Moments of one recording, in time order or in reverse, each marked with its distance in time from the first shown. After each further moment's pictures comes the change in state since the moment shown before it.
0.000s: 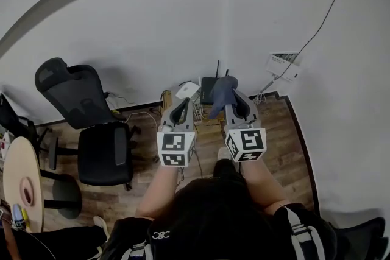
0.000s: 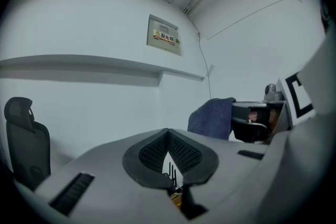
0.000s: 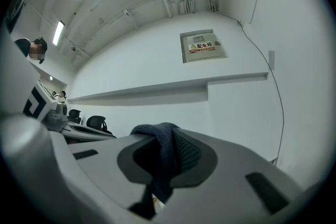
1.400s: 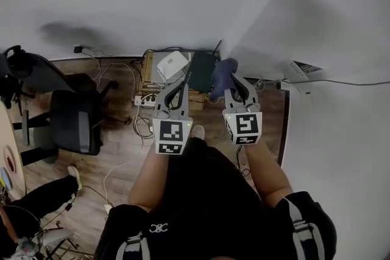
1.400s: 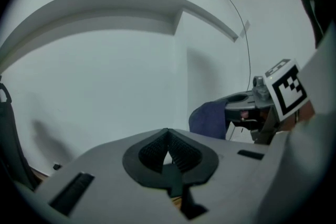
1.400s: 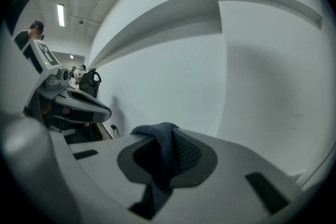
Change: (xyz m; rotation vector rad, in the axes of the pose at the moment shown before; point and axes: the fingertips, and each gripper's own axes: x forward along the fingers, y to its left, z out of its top) left arm 0.319 0.062 -0.108 -0.060 0.296 0.148; right arm 0.282 -0.178 -0.205 -0.140 0.411 0.276
